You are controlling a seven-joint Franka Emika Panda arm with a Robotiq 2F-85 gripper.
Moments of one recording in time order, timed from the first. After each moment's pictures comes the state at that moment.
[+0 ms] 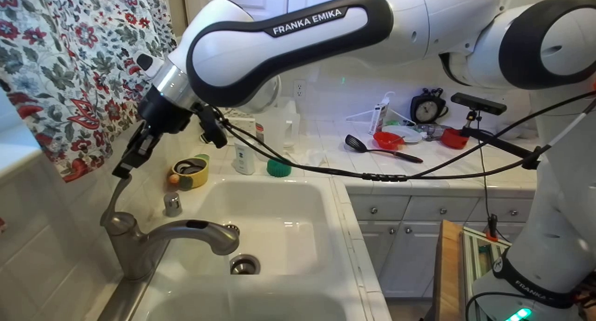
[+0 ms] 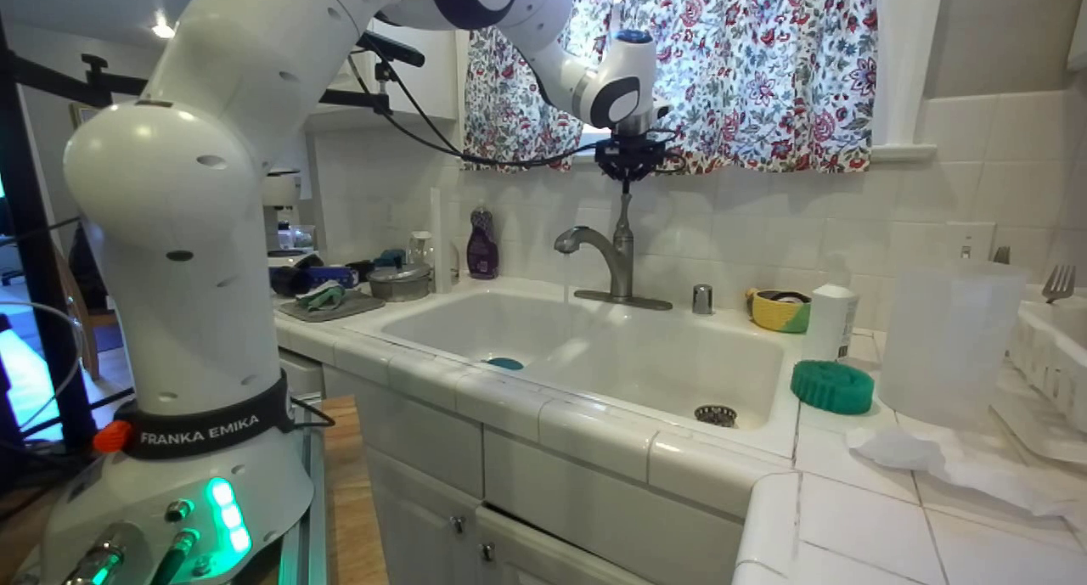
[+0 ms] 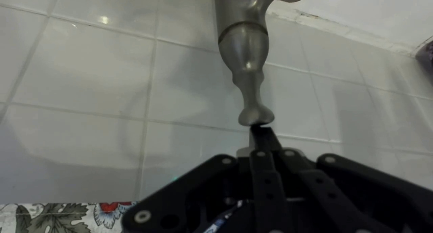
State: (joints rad) arm 0.14 0.59 0.35 -1.41 0.24 2.59 -0.66
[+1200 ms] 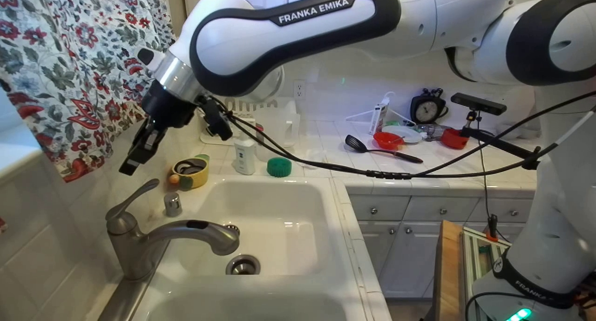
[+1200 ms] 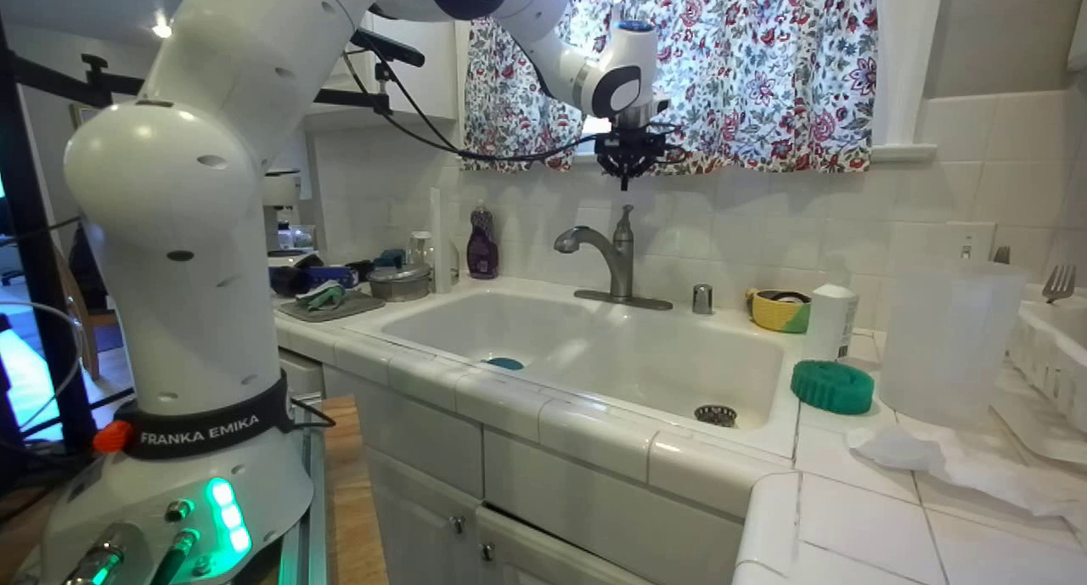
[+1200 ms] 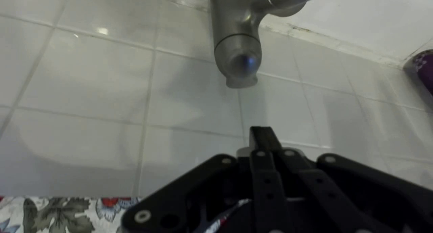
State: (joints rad) arm 0.15 0.56 0.34 -1.41 0.23 2.52 -0.65
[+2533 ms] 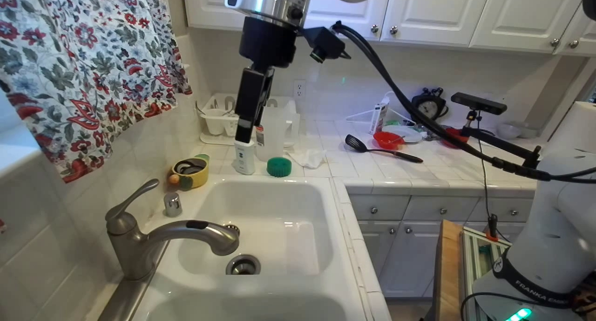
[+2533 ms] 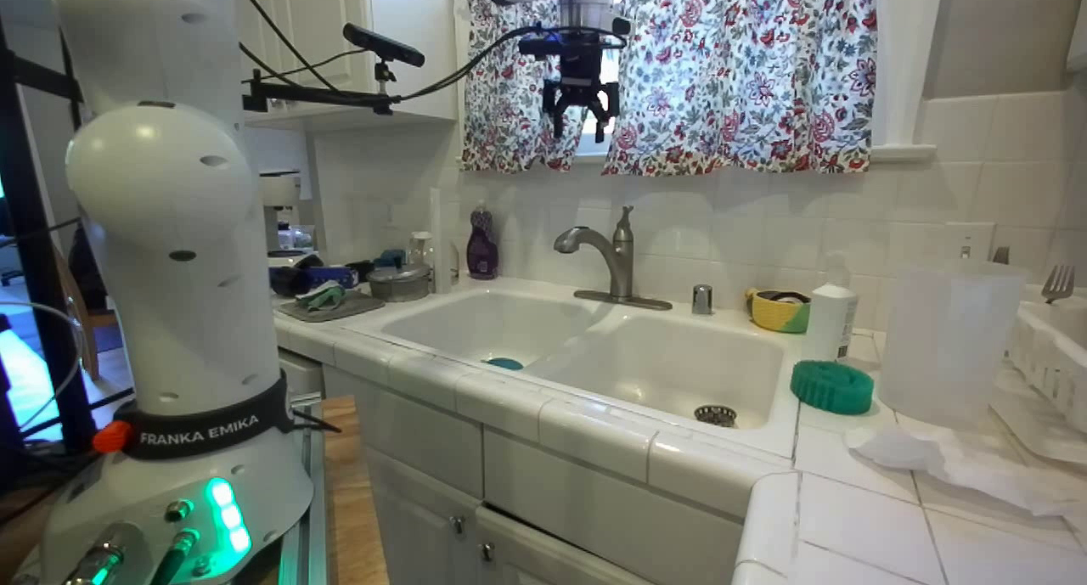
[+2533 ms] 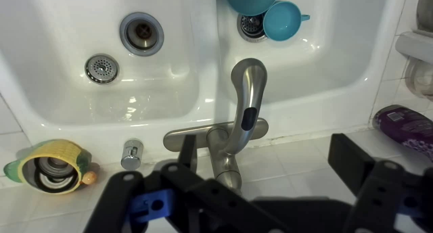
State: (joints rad) arm 0.16 0.01 0.24 -1.76 0.13 1.98 -0.09
